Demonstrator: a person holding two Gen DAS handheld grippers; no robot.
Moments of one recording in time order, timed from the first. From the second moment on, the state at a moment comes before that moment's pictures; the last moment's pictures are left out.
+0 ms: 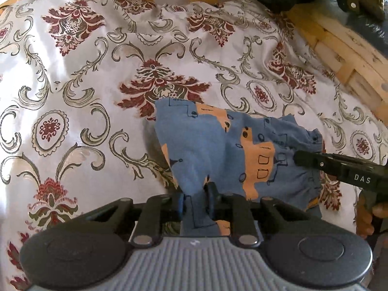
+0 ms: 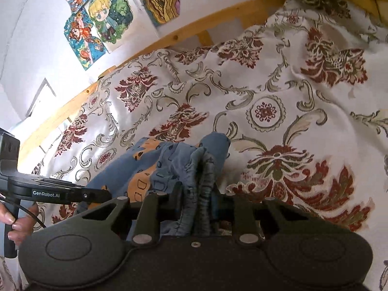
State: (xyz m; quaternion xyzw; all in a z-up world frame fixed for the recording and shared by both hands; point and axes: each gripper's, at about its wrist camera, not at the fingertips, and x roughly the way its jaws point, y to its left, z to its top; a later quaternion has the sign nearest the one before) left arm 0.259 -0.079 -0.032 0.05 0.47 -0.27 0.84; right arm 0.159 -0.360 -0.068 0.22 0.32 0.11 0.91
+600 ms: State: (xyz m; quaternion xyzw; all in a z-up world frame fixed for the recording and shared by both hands) left arm 0.294 -0.058 0.000 -0.02 0.41 -0.29 0.86; right arm 0.219 -0.364 -0.006 0.13 0.27 0.17 0.94
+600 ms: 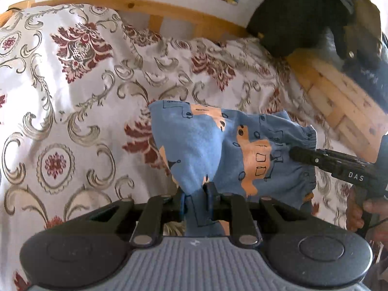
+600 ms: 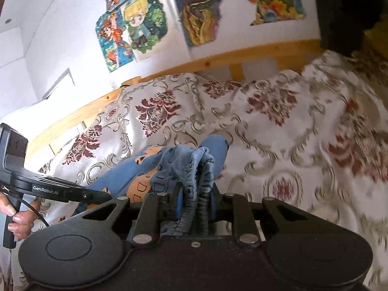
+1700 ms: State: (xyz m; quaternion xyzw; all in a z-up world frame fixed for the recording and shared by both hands) left arm 0.343 -0.007 -0.081 -0.07 0.43 -0.26 0.86; right arm 0.309 -0.358 -0.082 0.11 0.38 0.14 0.91
